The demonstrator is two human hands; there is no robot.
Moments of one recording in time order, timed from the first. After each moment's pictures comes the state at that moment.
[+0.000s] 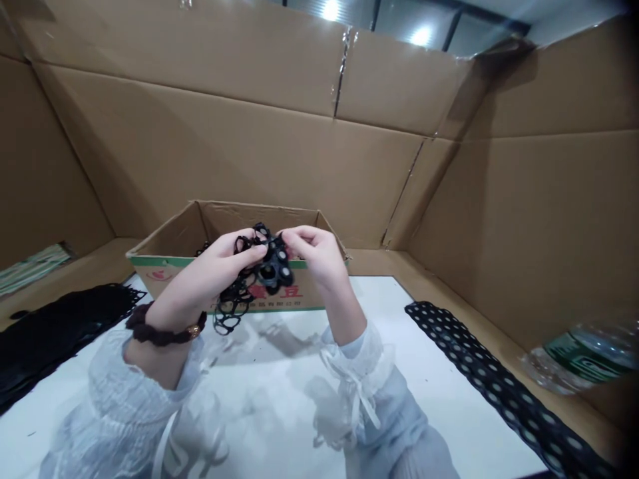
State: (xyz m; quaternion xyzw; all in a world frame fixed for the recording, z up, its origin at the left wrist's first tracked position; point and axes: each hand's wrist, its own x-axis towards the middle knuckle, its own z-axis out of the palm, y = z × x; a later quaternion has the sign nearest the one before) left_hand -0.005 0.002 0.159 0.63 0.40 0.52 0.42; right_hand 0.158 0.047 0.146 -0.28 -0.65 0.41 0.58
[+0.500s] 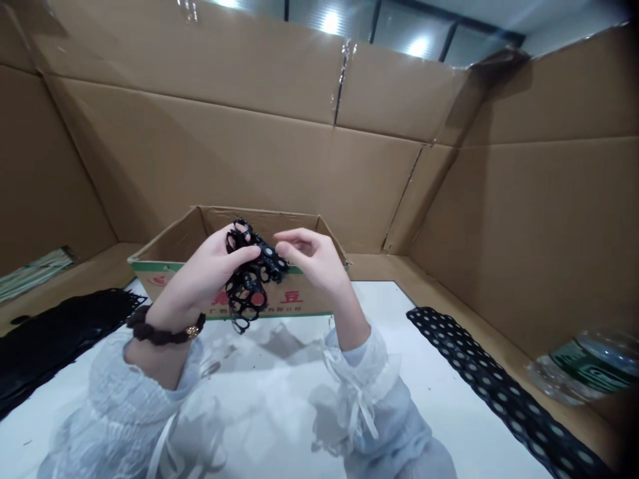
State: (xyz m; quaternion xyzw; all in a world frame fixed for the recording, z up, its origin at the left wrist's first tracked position) left_hand -0.013 0.018 0.152 0.61 0.38 0.58 0.39; right_hand 0.158 0.049 0.142 -0.32 -0.75 0.25 0.52
